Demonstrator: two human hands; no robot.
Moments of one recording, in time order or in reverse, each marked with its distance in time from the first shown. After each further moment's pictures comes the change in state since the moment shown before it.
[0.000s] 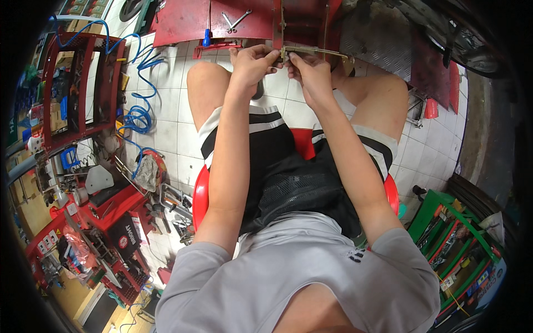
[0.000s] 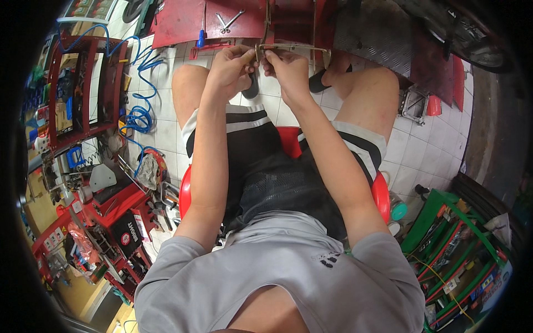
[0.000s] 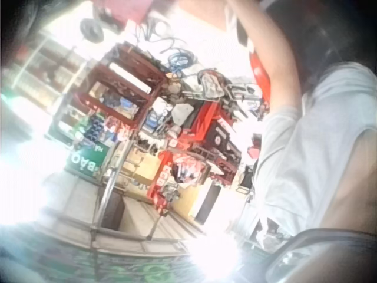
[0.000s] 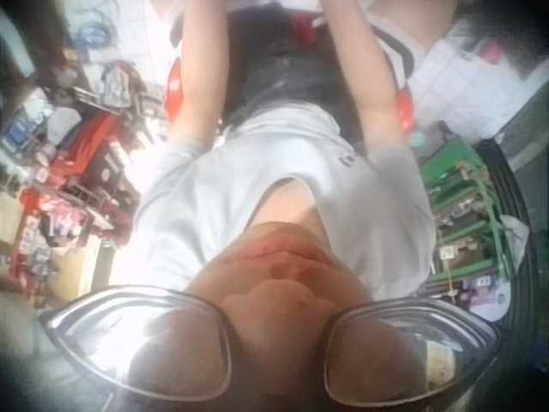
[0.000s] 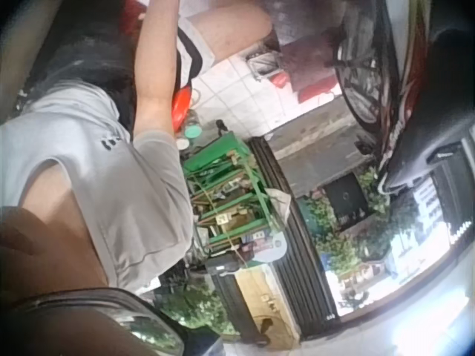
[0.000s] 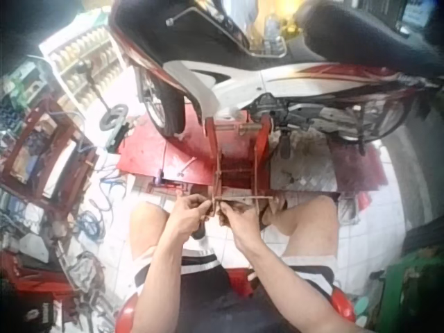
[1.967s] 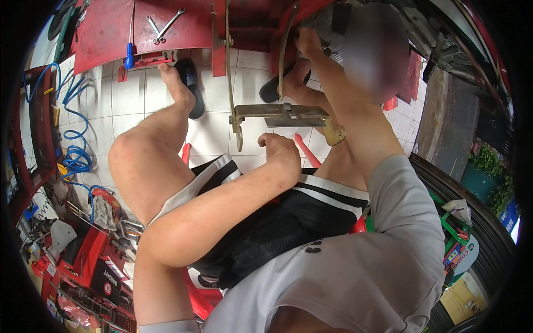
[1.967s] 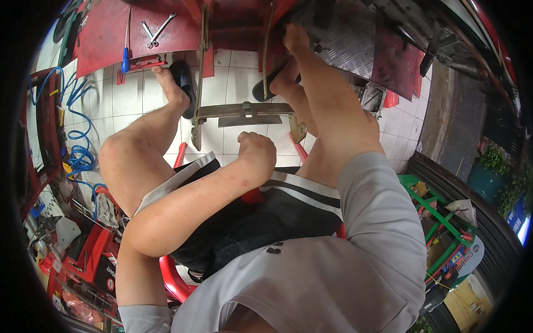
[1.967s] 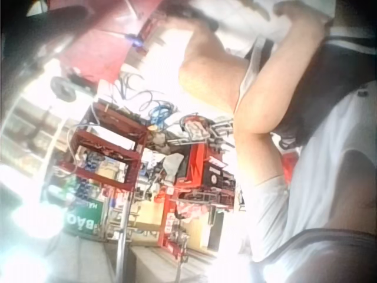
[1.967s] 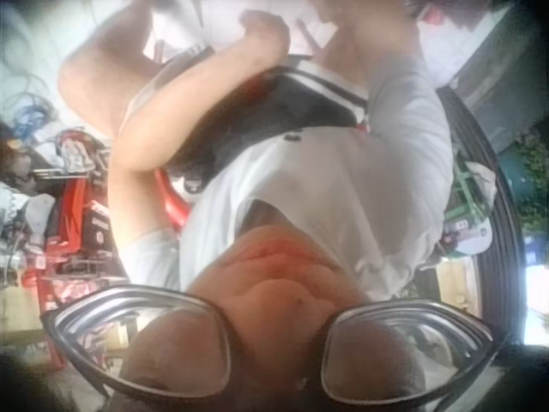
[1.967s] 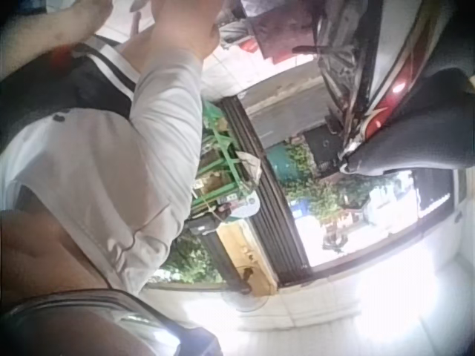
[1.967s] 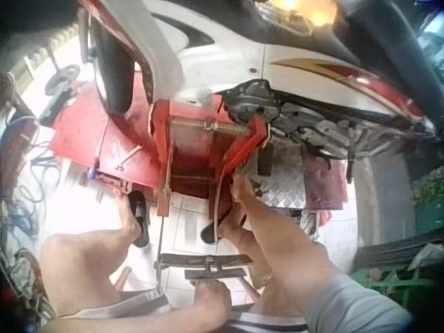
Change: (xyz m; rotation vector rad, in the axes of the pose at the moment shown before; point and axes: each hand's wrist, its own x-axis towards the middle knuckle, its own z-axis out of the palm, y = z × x) left_hand 0.013 -0.060 0.133 1.789 -1.042 -0.206; right_hand 0.301 0.068 -0.238 -1.831 0.022 -0.179
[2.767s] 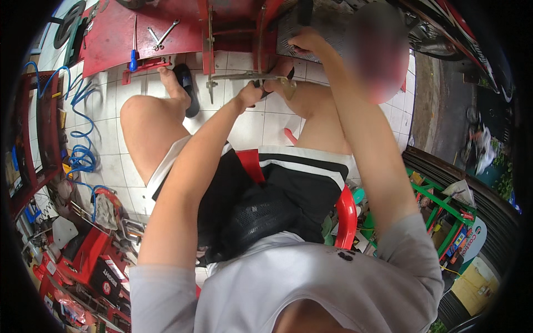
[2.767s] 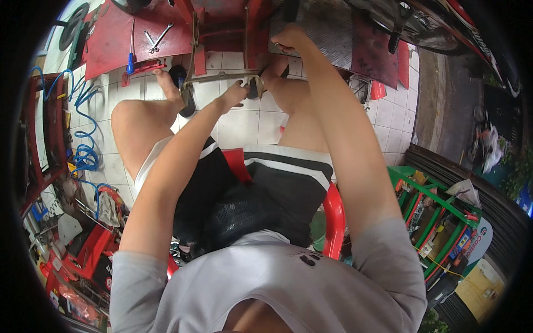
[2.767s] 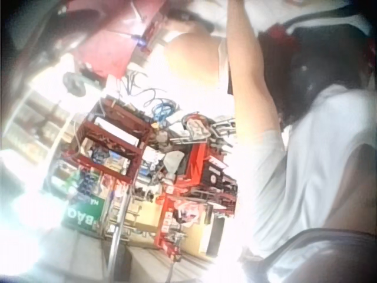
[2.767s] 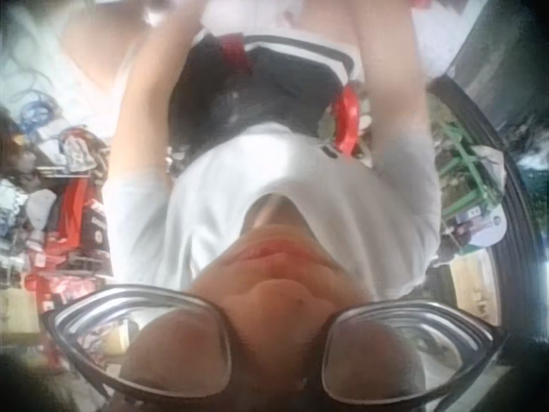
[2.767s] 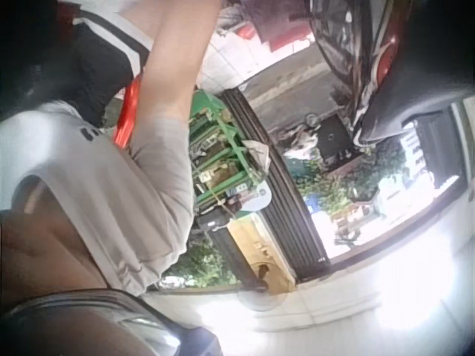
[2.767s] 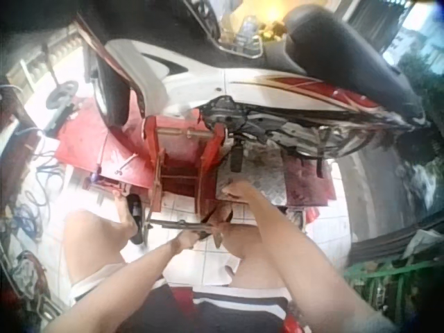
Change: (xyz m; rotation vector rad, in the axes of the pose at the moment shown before) left_hand 0.101 -0.071 0.025 -1.469 0.353 -0.073; right_hand -0.076 -0.038 -0.170 0.452 -0.493 0.358
